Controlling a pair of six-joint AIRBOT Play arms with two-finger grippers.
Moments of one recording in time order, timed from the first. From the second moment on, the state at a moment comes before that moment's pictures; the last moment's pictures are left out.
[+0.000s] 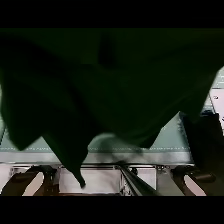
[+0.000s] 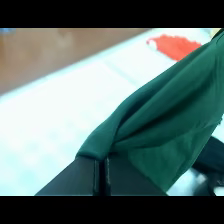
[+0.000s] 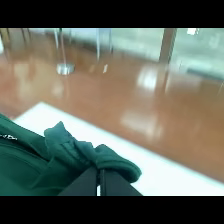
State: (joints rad) left arm 0.09 -0.81 1.73 0.63 -1.52 -1.30; right arm 0.09 -0.81 1.97 -1.08 1.43 1.42
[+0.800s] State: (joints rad) left arm -0.05 -1.34 1.12 0.62 -0.89 -1.17; right arm 0.09 -1.59 1.69 -0.87 1.04 1.46
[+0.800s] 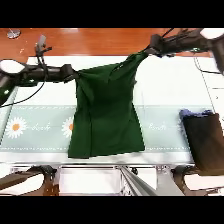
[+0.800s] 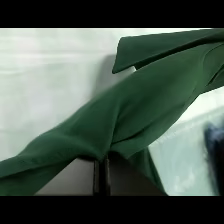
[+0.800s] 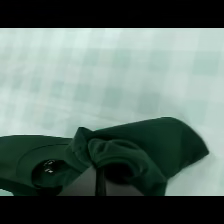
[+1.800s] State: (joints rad) left arm 0.02 -1.75 1.33 0.67 -1.19 -1.25; right arm -0.16 -1.40 0.94 -1.08 1.43 1.41
